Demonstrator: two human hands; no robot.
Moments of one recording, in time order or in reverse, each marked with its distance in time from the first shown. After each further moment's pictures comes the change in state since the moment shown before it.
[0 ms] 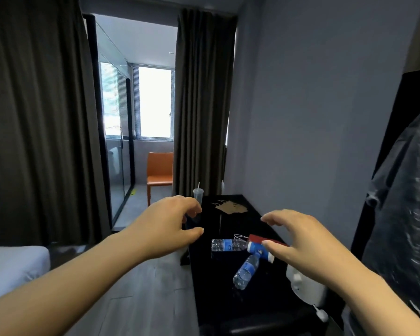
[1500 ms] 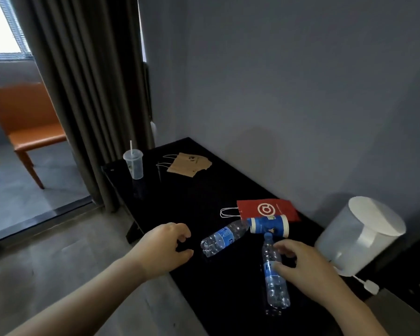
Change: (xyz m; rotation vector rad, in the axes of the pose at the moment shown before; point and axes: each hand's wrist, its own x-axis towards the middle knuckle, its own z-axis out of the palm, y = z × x) left_hand 0.386 -0.359 0.308 -0.301 -0.626 0.214; right_hand 0.310 0.121 0.337 0.236 -0.175 0.889
